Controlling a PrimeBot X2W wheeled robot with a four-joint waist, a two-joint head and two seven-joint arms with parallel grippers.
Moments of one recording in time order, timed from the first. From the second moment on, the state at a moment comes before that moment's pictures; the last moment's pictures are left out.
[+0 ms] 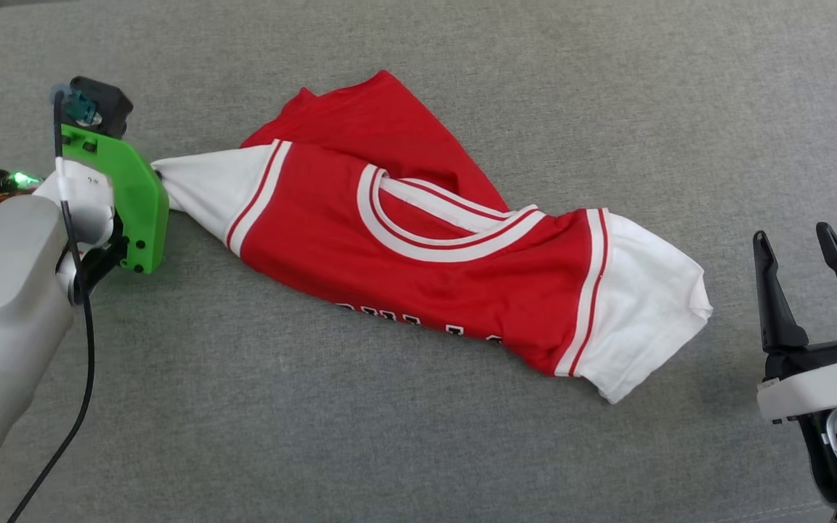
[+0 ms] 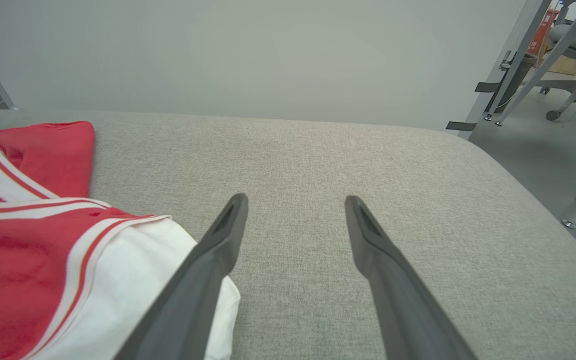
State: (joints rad) left arm -1.03 0.61 -0.98 0.77 -0.91 -0.09 0.30; right arm -0.13 -0.26 -0.01 0.05 0.25 0.13 -0.25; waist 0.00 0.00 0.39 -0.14
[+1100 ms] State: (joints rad) left arm -0.48 0.54 -0.57 0.14 -0.55 0.33 -0.26; right arm -0.42 -0.77 0.38 -0.02 0.65 0.13 0.27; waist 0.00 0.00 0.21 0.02
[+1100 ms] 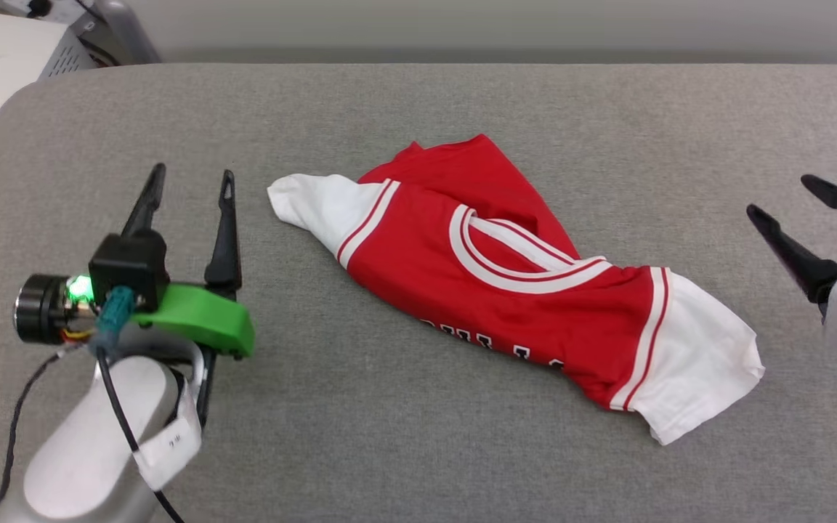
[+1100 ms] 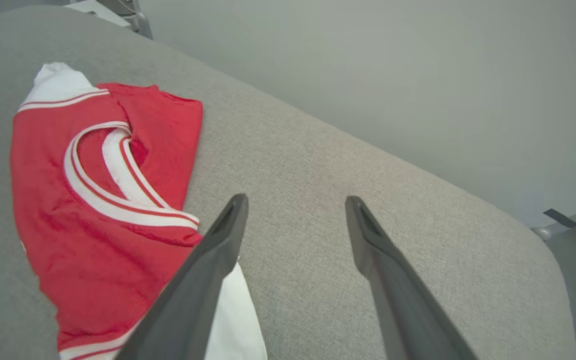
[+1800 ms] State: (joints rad) left arm -0.27 0.29 -0.36 0.08 -0.31 0.22 -0.26; right arm -0.65 -0.79 0.78 0.27 0.88 0.13 0.69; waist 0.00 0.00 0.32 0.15
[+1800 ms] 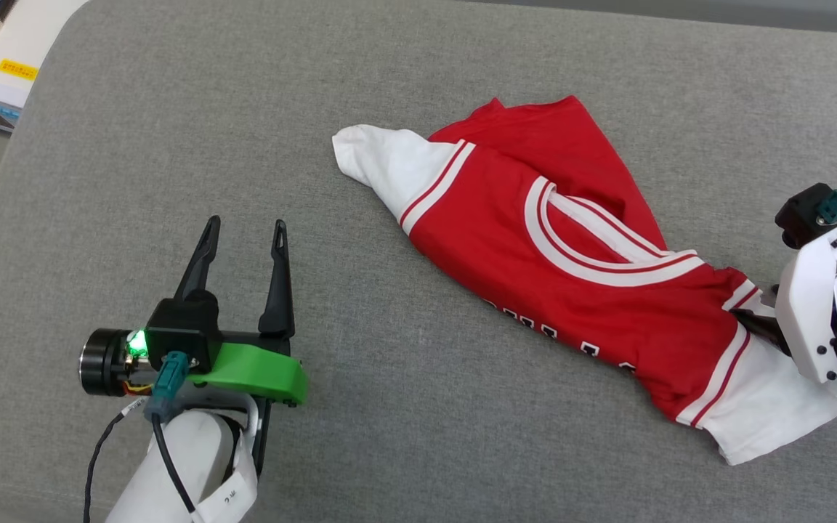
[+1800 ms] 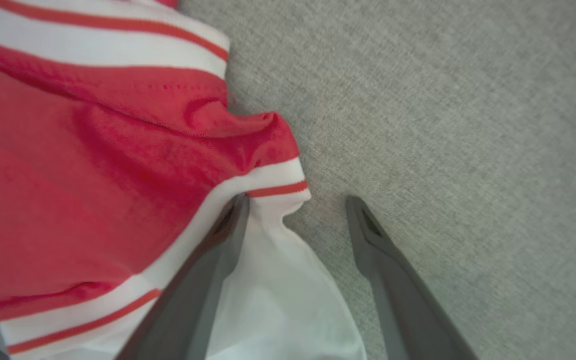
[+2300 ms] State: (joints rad) left arm -0.25 0.22 -0.22 0.09 -0.21 0.13 -0.26; right arm -0.68 -0.81 0.90 0.27 0.91 0.13 0.36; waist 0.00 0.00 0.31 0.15
